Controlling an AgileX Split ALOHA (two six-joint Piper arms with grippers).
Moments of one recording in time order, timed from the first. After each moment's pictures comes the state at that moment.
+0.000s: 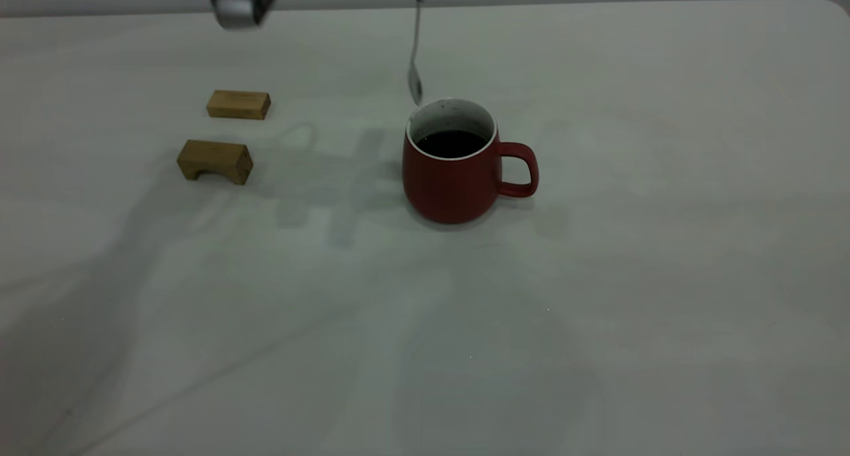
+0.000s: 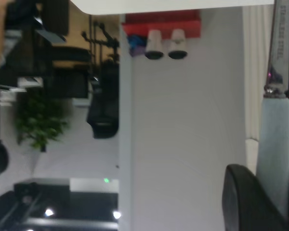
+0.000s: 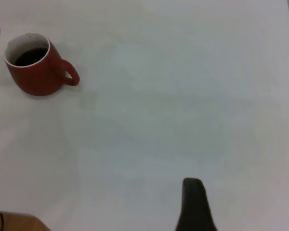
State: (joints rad) left arm -0.22 2.27 -1.55 -1.31 1.12 -0.98; right arm 0.05 0.02 -0.47 0.05 1.14 -0.06
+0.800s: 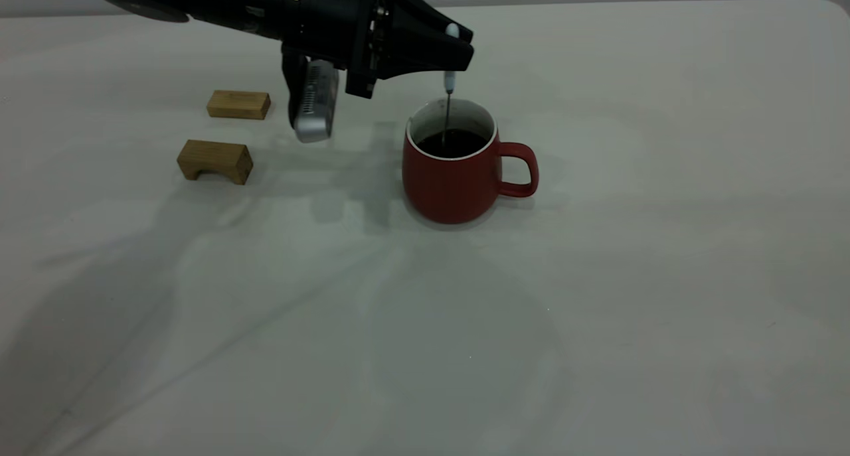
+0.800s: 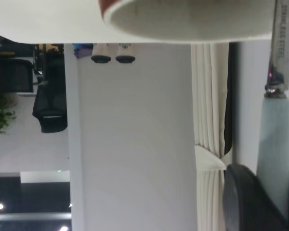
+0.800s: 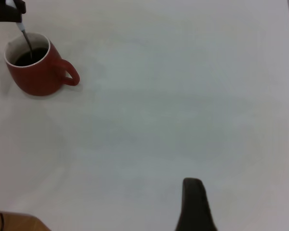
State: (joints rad) left arm -0.24 2.51 -1.55 -1.55 1.00 -0.69; right arm 0.05 0.02 -0.47 0.05 1.14 -0.06
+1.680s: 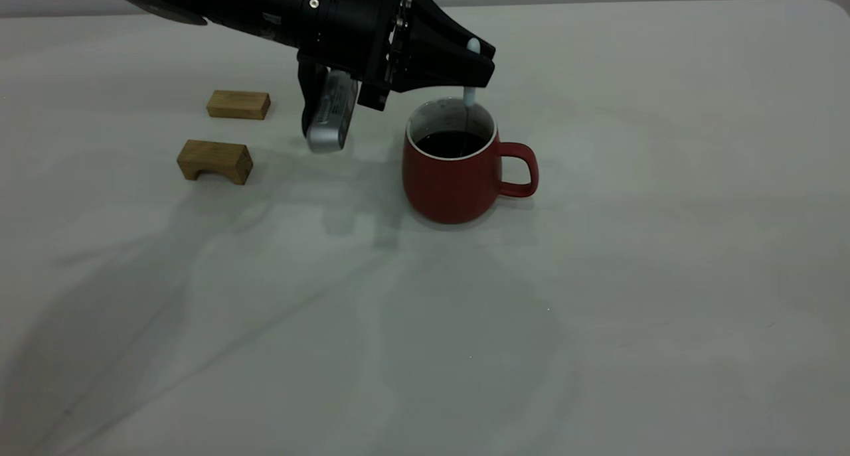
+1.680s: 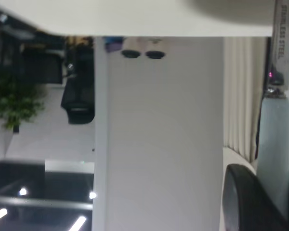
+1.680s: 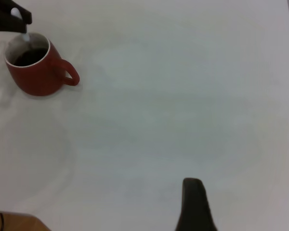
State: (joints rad) left arm -0.27 2.52 -1.56 -1.49 1.06 -0.79; right arm 0.05 0.02 -0.47 0.05 1.14 -0.06
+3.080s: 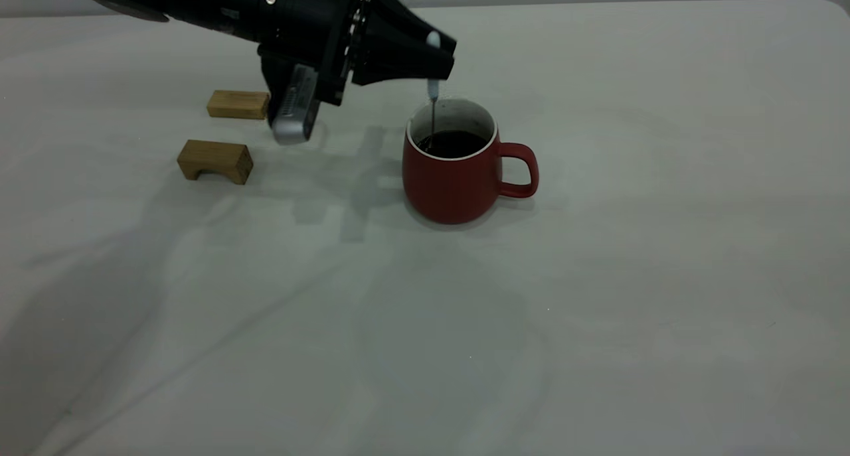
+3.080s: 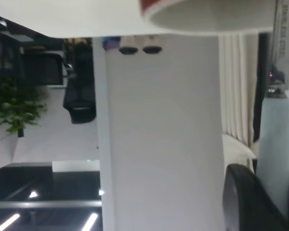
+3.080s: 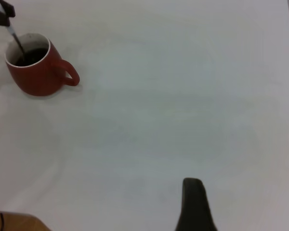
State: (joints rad) left arm -0.21 2.52 -1.56 -1.49 1.09 -0.65; right arm 0.05 0.02 -0.47 0.05 1.14 -0.06
